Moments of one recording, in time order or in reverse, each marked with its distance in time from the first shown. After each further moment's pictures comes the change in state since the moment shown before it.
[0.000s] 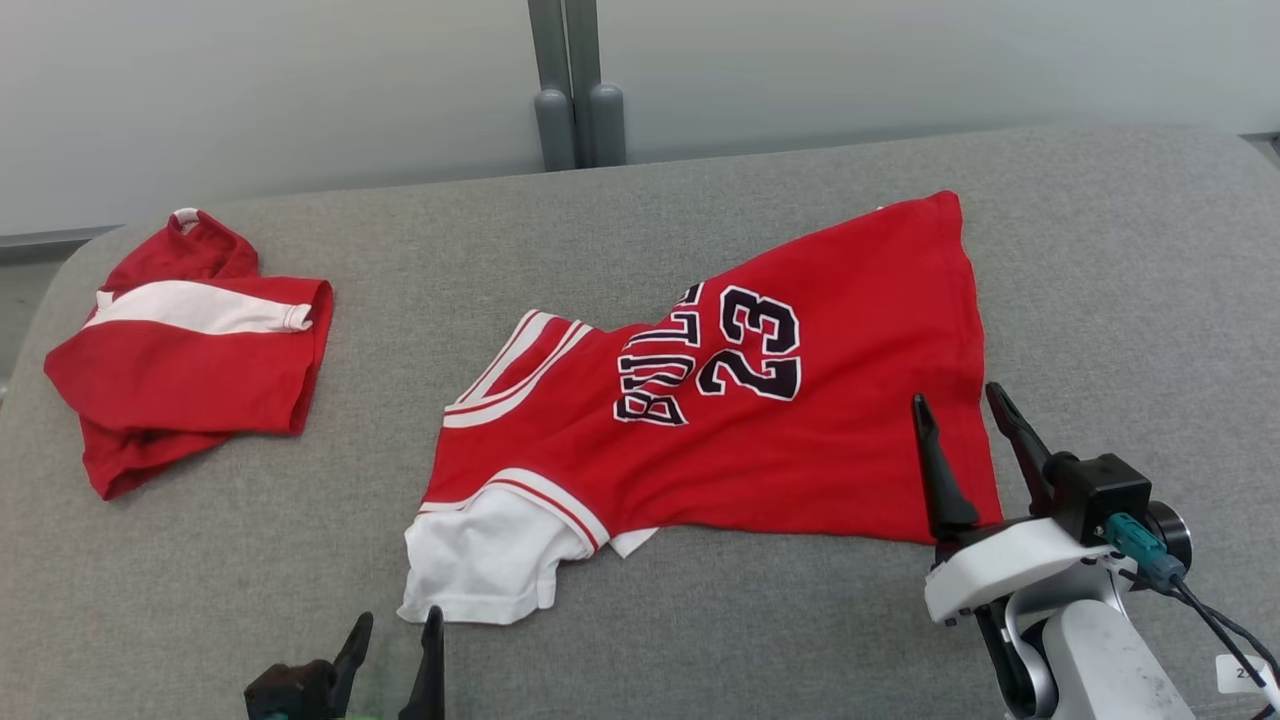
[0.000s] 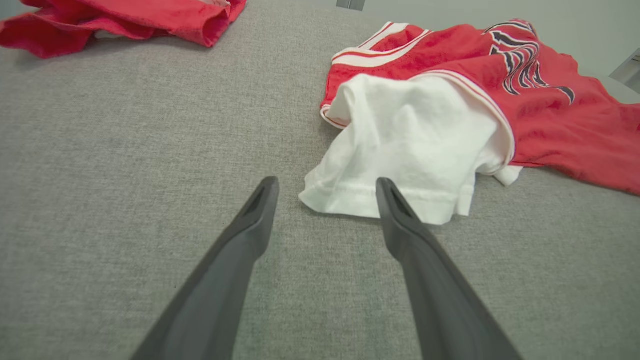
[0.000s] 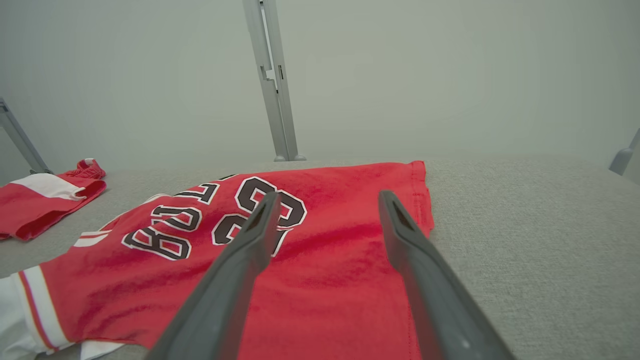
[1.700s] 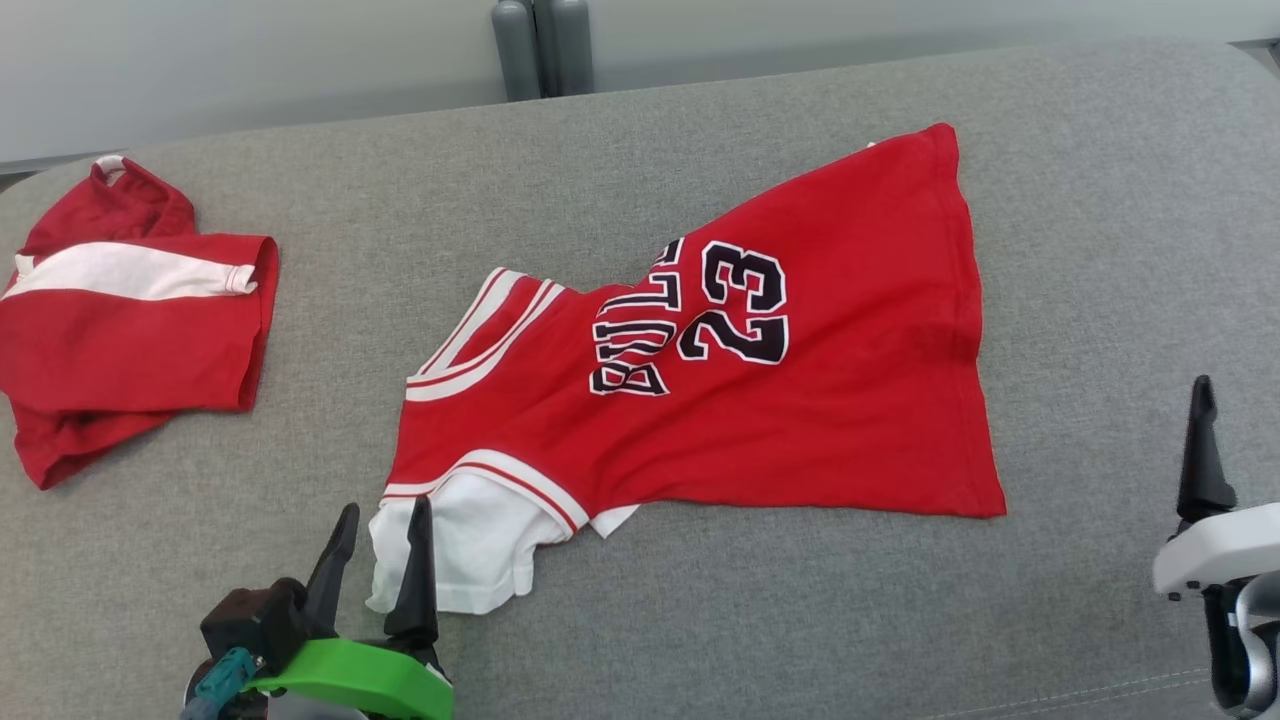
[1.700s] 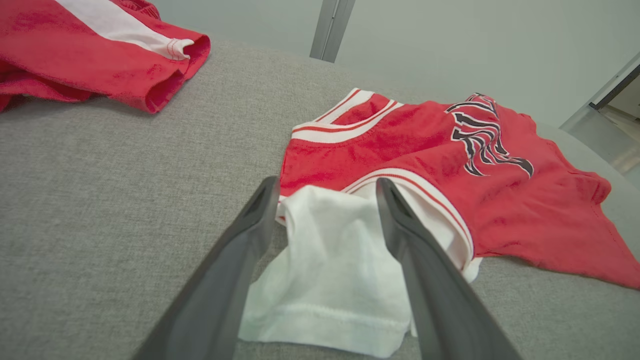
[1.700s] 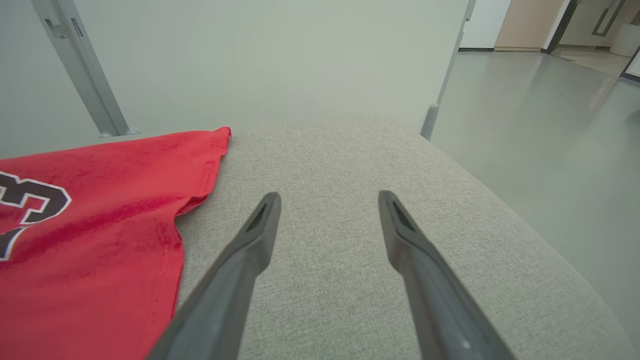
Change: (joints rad) left arm -0.081 0.071 -0.106 -0.181 -0.174 0.098 -0.019; right arm 0.068 -0.084 -0.381 -0.139 -0.020 0.000 0.149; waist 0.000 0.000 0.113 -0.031
